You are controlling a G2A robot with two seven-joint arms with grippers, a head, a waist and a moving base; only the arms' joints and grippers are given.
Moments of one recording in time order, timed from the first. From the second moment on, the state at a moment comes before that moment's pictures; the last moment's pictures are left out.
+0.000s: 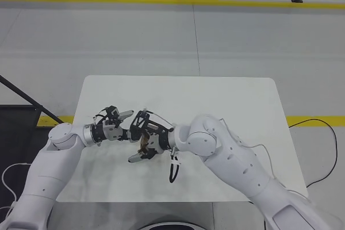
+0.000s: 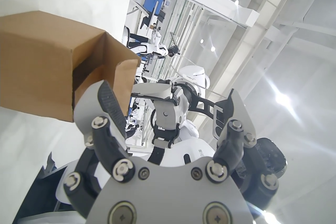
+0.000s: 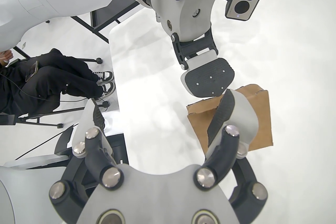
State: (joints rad) left arm 0.96 -1.04 -1.28 -1.11 -0.74 0.09 -1.30; right arm -0.61 -1.39 0.66 -1.44 -0.50 -0.40 0.94
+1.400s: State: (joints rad) left arm 0.95 -1.03 -1.28 -1.08 -0.74 0.09 -1.29; right arm -0.56 -1.43 0.67 -1.27 -0.33 -0.44 0.94
